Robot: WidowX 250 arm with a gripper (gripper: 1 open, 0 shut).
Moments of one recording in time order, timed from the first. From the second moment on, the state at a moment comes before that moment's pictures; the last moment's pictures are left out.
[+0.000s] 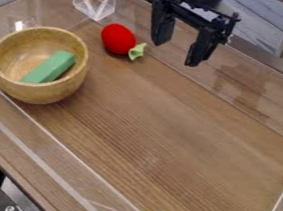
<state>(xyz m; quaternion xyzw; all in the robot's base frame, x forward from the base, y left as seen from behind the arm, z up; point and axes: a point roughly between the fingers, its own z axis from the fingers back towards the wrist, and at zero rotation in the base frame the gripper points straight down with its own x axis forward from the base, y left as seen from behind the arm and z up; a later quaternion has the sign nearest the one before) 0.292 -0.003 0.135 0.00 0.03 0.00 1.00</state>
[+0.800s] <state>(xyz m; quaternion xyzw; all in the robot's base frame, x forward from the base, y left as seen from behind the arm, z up) 0.230 0.119 0.103 0.01 0.04 0.06 1.00</state>
